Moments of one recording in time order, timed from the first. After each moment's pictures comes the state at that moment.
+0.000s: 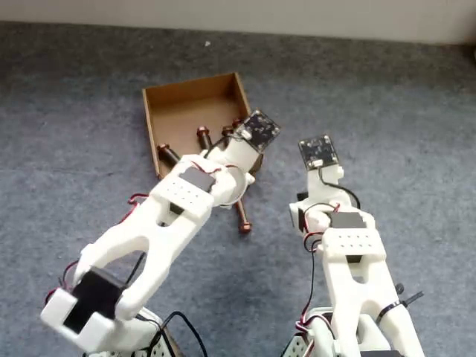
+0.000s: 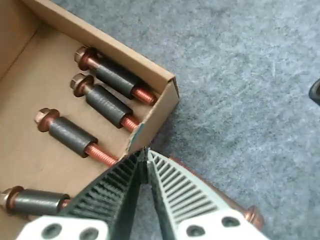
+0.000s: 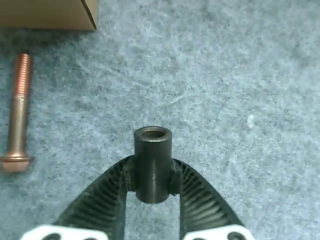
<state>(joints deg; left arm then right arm) 23.2 -5.1 35.9 33.5 -9.3 -8.0 -34.1 61.9 38.6 15.6</state>
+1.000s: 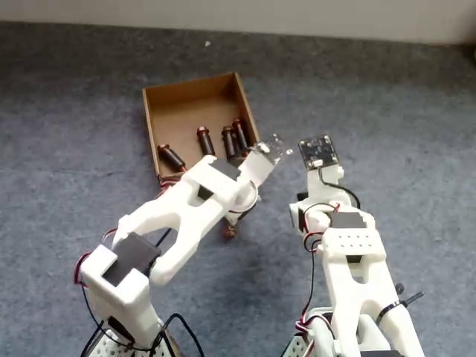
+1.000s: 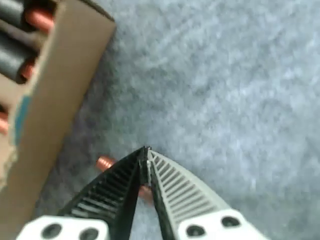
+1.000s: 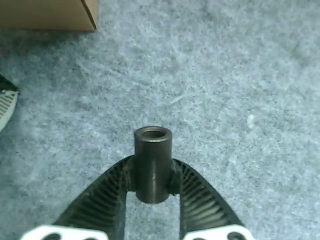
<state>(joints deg) 26.3 14.1 22.5 50.9 -9.3 -8.0 -34.1 61.9 38.6 15.6</state>
